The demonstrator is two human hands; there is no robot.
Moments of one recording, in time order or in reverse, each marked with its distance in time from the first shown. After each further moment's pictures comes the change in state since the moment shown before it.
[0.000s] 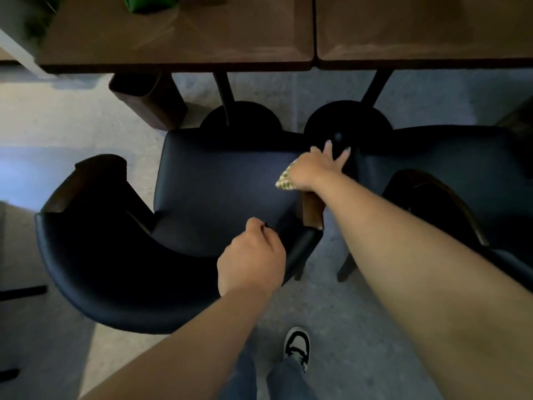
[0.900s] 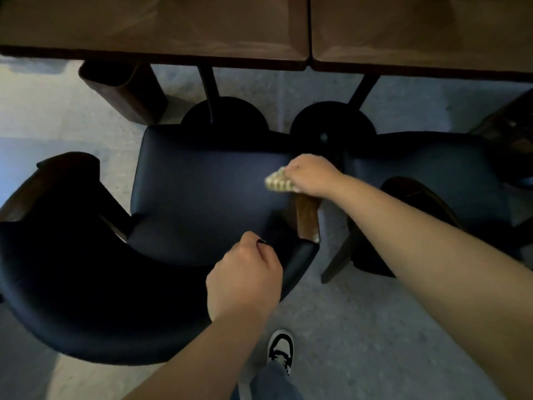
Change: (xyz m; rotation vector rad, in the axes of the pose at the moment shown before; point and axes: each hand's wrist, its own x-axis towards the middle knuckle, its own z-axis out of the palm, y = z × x) left_hand 0.001 -0.001 0.001 0.000 -0.027 0.015; right_hand 0.018 0.022 0.008 0.130 0.130 -0.274
